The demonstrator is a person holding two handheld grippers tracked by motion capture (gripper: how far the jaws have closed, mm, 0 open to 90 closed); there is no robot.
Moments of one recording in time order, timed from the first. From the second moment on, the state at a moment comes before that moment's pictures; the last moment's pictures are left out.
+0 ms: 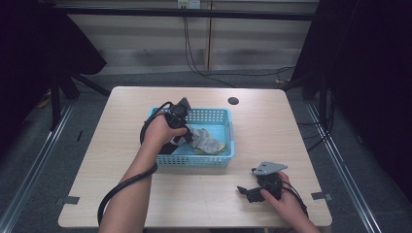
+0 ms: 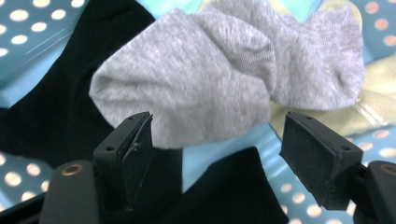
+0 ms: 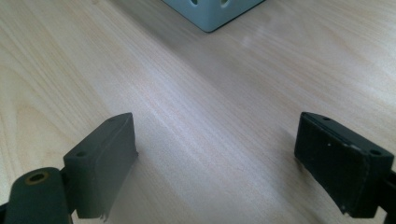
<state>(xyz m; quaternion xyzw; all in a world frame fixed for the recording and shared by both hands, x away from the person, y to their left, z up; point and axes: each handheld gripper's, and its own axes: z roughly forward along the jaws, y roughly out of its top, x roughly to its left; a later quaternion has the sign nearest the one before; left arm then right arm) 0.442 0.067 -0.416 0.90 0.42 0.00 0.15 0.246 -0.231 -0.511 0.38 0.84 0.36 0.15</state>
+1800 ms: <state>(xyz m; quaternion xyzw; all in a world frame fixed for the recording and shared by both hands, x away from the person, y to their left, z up) 0.447 0.090 -0.357 0.89 0.45 -0.02 0.09 0.245 -0.231 -0.510 0.38 0.84 0.36 0.15</state>
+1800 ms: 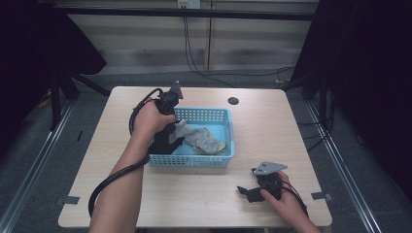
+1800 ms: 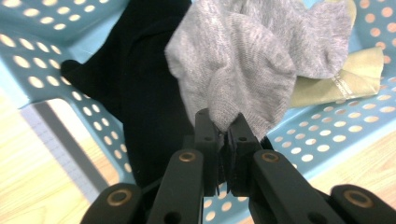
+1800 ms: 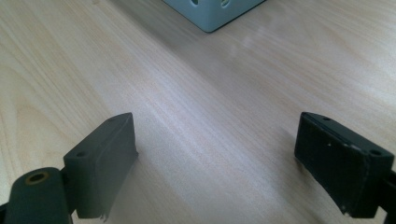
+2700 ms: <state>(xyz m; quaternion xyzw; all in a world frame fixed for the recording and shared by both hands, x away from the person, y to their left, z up) 0.443 0.109 -0.300 0.89 0.44 -0.02 0.09 0.245 -0.231 -0.510 0.38 0.84 0.36 0.15</state>
